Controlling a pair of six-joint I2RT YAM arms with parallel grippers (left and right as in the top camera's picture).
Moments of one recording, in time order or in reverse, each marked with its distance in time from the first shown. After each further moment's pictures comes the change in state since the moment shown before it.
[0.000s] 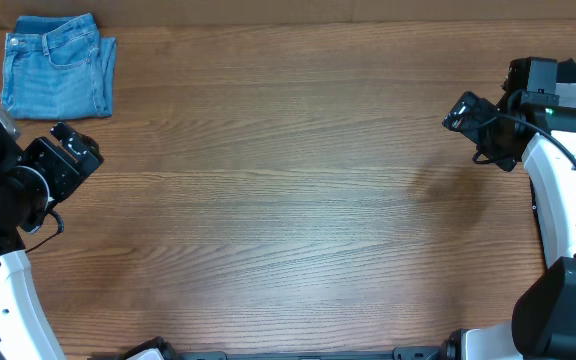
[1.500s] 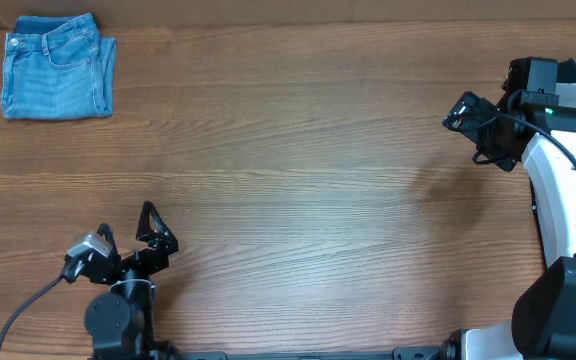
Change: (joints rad) left arm -0.309 -1.212 -1.498 1.166 -0.331 -0.131; right arm 0.000 0.001 0.000 0.000 0.001 0.000
